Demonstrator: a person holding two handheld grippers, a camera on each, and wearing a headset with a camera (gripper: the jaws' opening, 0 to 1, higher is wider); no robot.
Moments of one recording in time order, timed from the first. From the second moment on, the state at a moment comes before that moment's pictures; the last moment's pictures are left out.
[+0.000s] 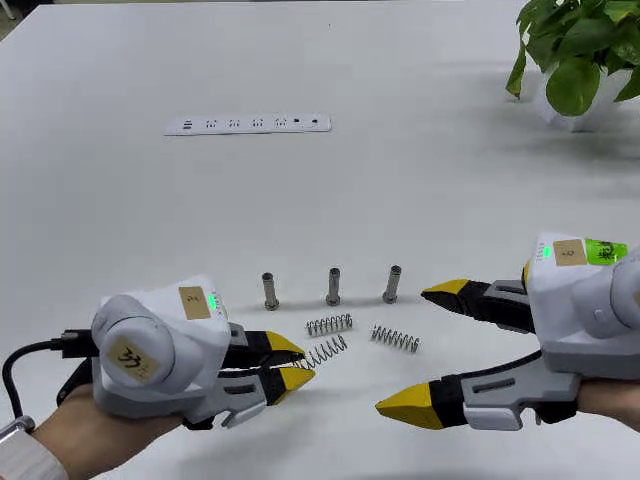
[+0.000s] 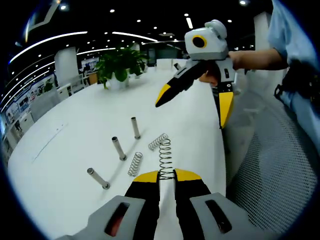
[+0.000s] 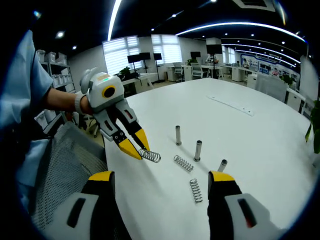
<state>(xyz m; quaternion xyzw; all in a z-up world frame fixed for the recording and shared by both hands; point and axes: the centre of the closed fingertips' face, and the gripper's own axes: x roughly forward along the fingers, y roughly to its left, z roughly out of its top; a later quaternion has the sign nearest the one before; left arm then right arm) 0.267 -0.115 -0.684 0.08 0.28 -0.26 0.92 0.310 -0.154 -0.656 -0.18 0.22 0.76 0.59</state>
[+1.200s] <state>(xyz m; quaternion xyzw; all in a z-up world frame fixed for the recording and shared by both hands) 0.257 -0.147 -0.675 0.14 0.24 -0.36 0.89 0.277 -0.158 -0.661 -0.18 0.25 0.82 0.49</state>
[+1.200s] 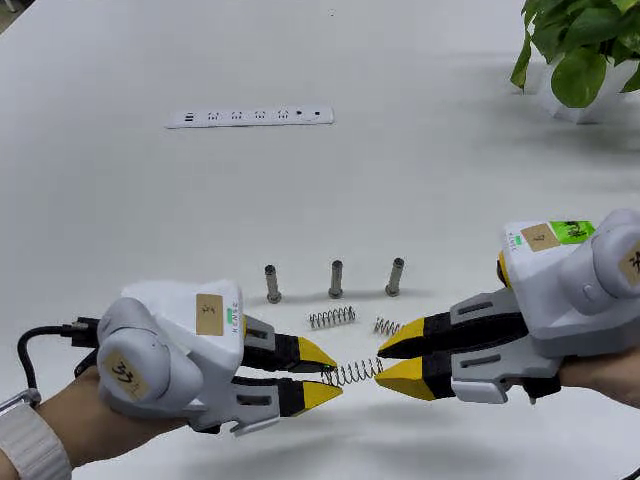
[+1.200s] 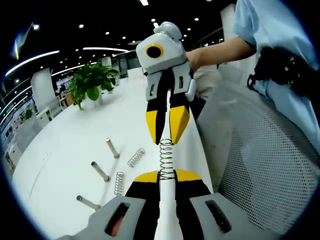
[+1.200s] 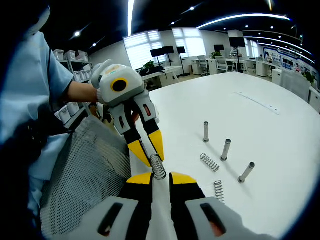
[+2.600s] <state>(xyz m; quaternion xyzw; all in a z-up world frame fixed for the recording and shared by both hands) 0.262 -0.154 -0.679 0.11 0.27 -0.36 0.89 0.266 -0.152 -0.646 -0.23 0.22 0.82 0.47</state>
